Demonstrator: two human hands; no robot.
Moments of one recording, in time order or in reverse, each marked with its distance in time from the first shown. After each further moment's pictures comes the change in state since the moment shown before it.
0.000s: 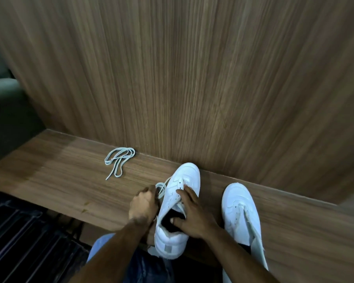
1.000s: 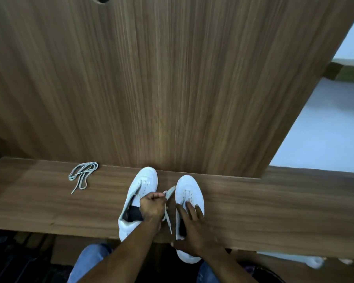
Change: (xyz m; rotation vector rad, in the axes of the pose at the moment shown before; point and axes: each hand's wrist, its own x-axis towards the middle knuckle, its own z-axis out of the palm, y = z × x) left_hand -0.089 0.157 -0.022 -1.146 -0.031 -0.467; right_hand -0.154 0.040 -0.041 -0.230 0.053 0.237
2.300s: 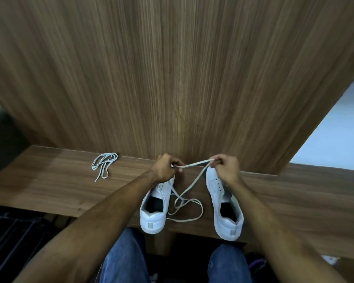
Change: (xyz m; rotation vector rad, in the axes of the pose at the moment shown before) left_hand 0.059 0.102 -0.038 0.747 -0.599 0.718; right_hand 0.087 0.001 -0.120 0.729 0.504 0.167
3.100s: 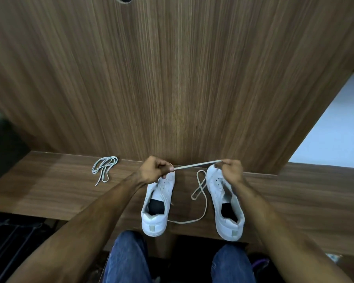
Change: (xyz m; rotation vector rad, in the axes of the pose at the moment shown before) left_hand -0.018 -0.016 -0.026 -0.264 -0.059 -0.099; right_hand 0.001 0.005 -0.007 0.033 0.066 0.225
